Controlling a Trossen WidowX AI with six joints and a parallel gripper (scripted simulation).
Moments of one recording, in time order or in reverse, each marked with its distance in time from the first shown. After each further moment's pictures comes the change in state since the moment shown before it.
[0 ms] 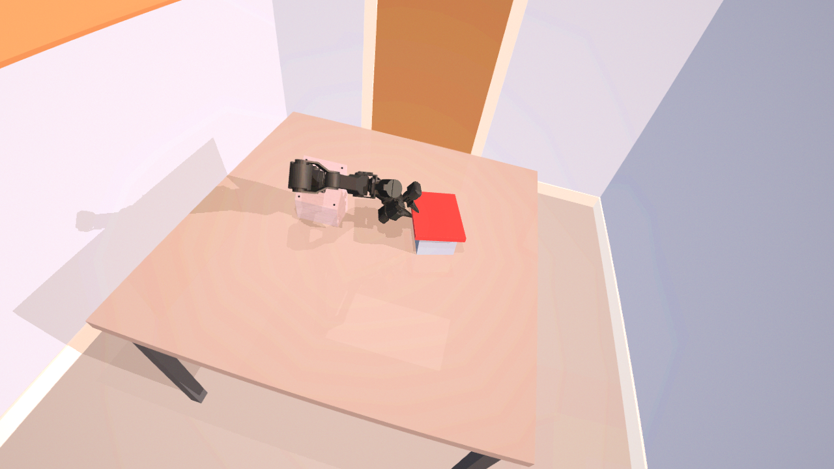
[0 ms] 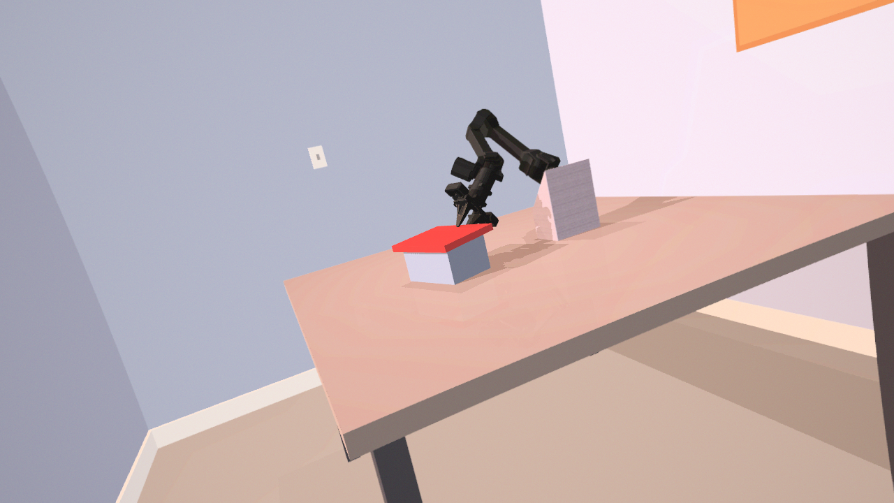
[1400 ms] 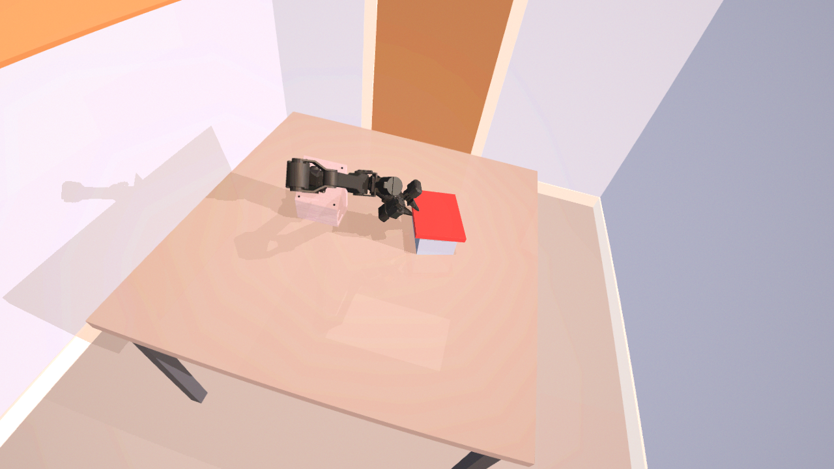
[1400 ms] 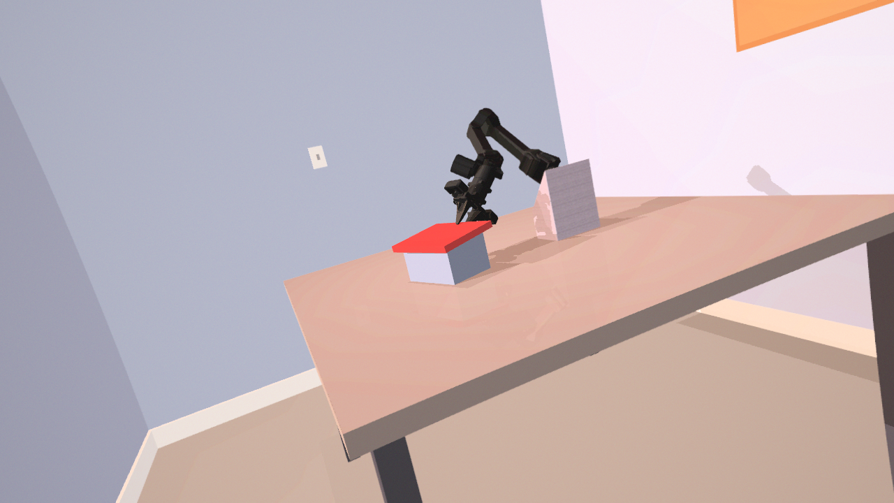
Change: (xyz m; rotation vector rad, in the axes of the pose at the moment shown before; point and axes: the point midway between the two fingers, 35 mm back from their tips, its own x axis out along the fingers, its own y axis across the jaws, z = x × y) arm -0.005 0.006 -0.001 0.000 0.000 0.002
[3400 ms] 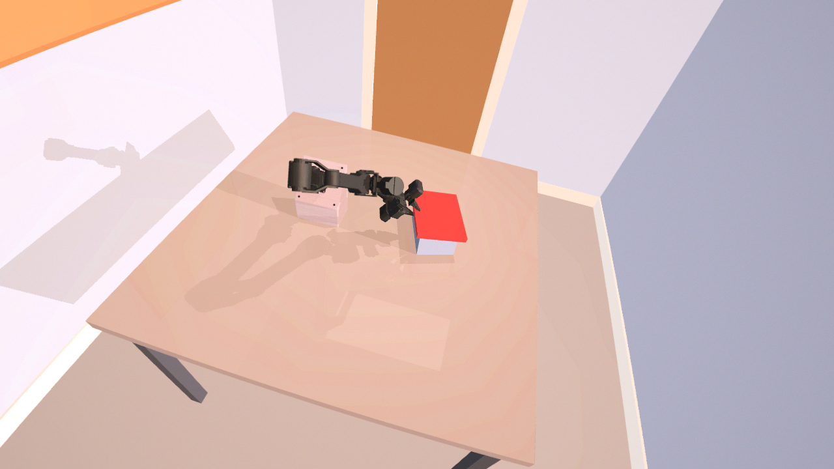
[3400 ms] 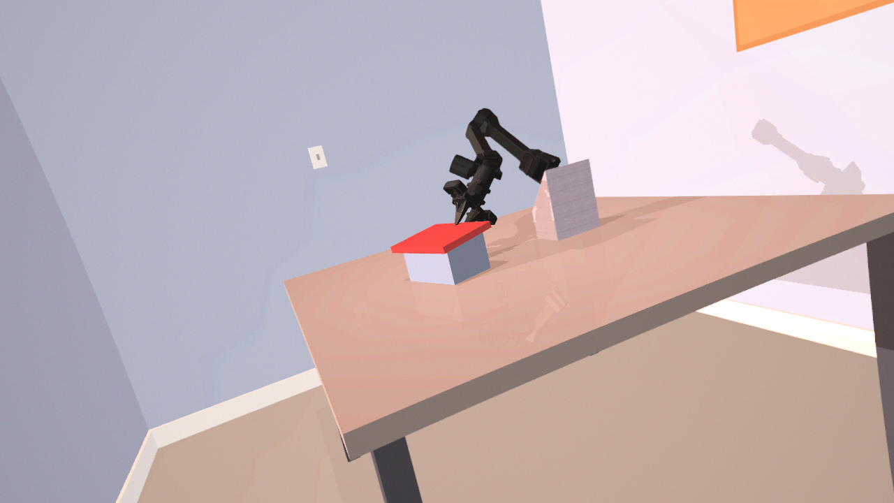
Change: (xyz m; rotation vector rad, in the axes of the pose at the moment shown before) arm 0.004 0.003 0.000 0.000 0.001 0.000
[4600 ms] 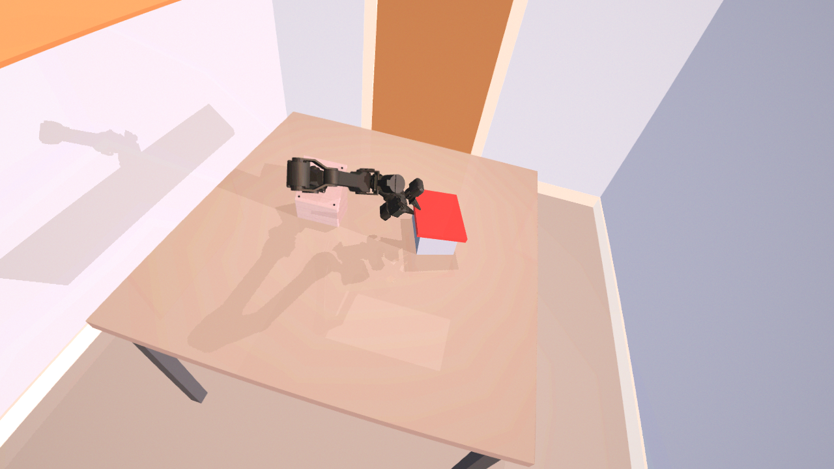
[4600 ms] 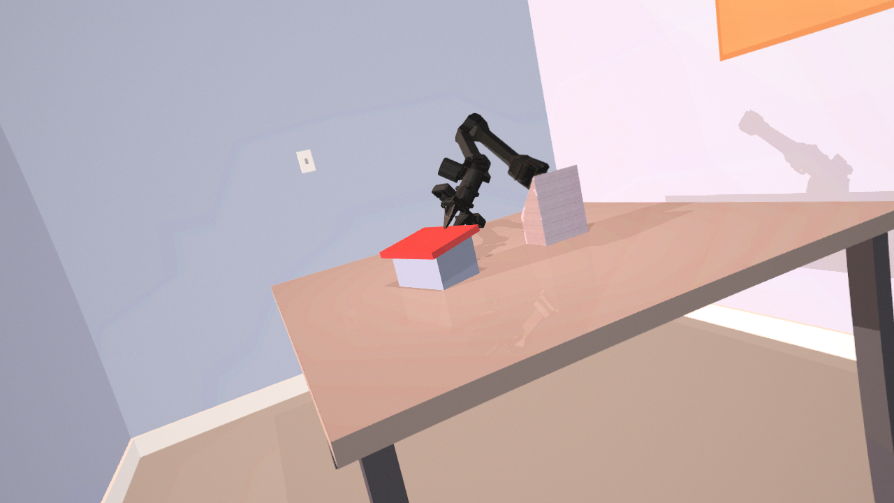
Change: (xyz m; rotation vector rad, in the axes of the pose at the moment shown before) arm -0.003 0.005 -0.001 0.000 -0.003 -0.008
